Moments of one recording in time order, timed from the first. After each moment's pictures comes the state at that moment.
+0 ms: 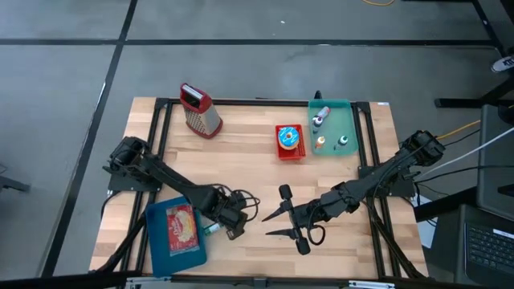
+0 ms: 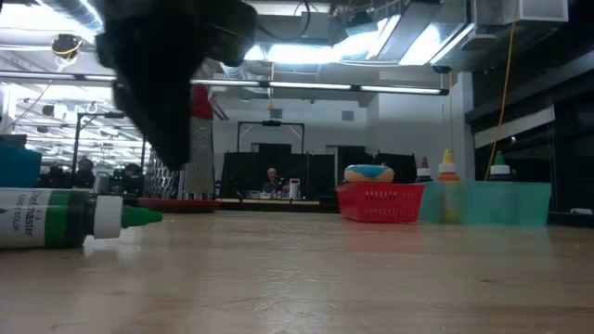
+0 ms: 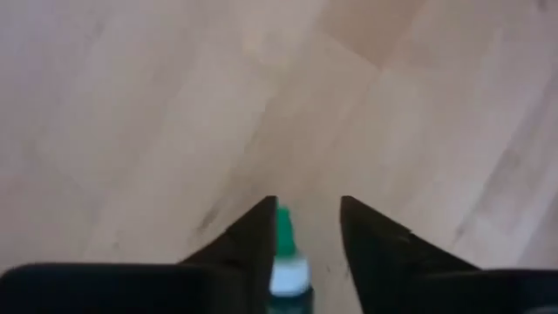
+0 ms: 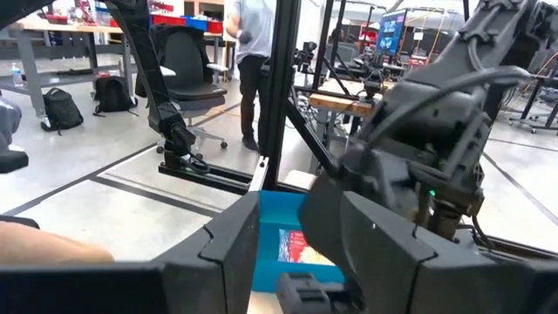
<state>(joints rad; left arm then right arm) -0.45 1.81 1.27 -0.73 -0.18 -0.99 0.56 1.56 0.99 0.54 0.23 -0.09</state>
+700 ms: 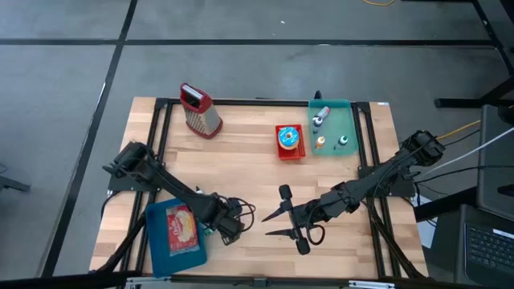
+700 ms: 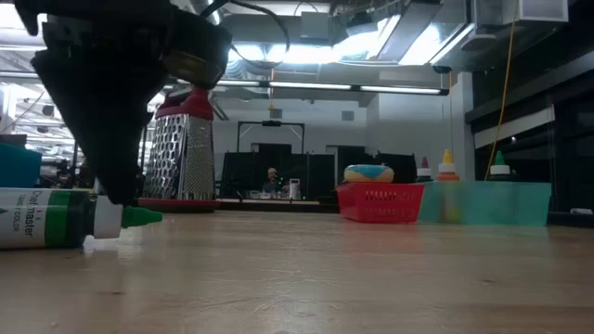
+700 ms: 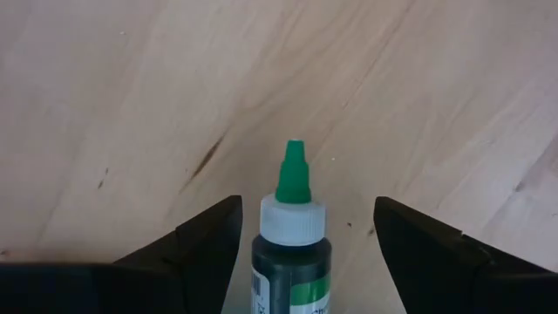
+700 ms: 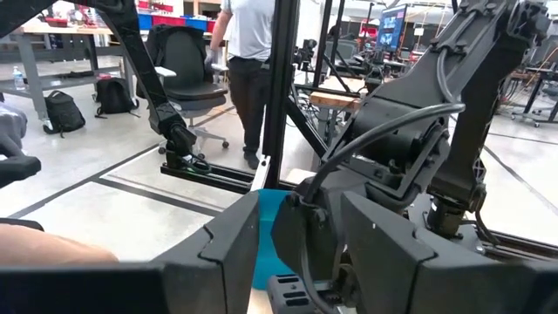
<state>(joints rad) -0.51 1.88 1.27 -0.80 -0.16 -1.07 0.56 1.56 0.99 0.53 0.23 -0.07</state>
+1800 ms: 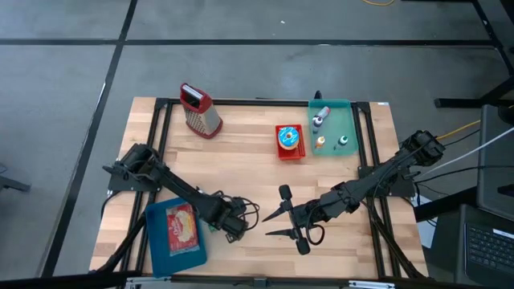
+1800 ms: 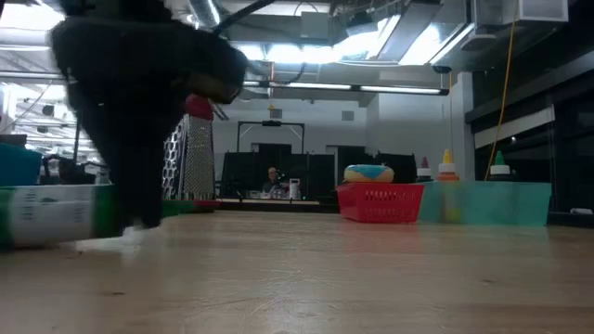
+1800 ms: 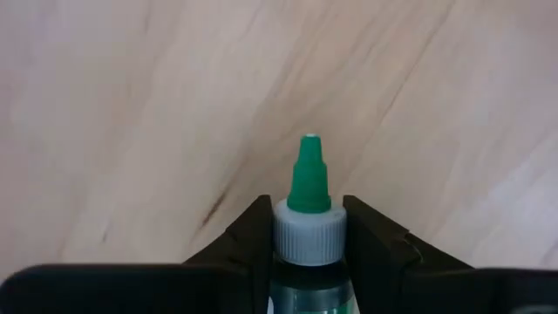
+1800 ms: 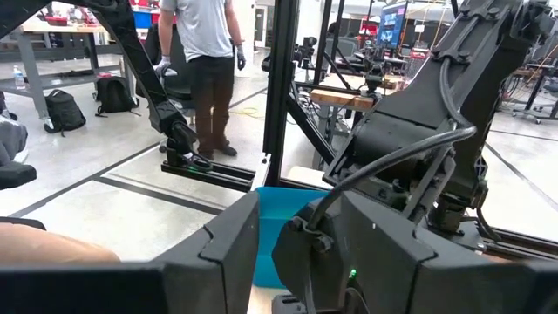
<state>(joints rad) -0.49 1.93 1.27 -0.76 -0.21 -1.01 0.56 1.56 0.99 0.53 0.23 -0.06</state>
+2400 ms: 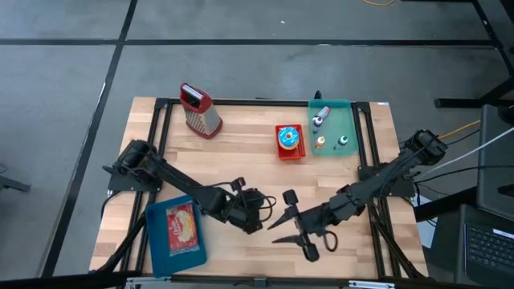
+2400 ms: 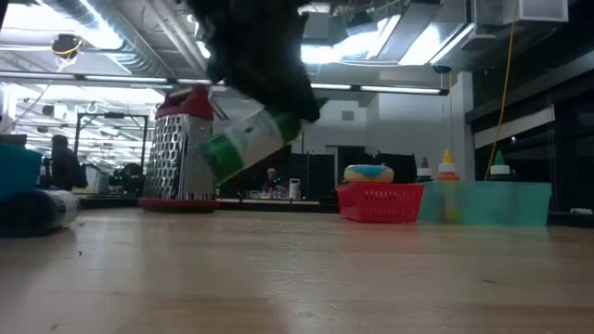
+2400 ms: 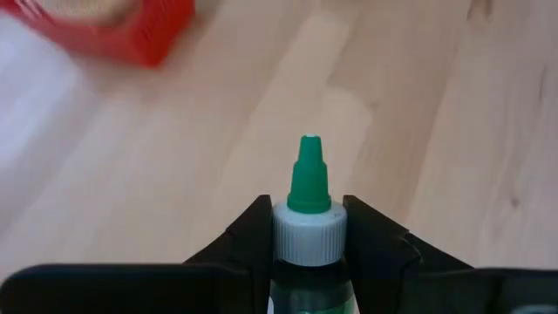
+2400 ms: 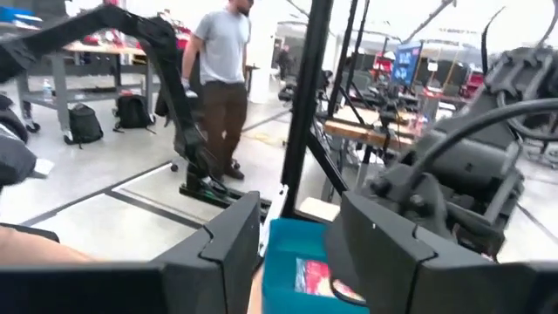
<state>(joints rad) -0.43 1.89 1.38 -0.54 -0.60 -0.68 0.61 1.54 0.99 0.58 0.22 -0.14</state>
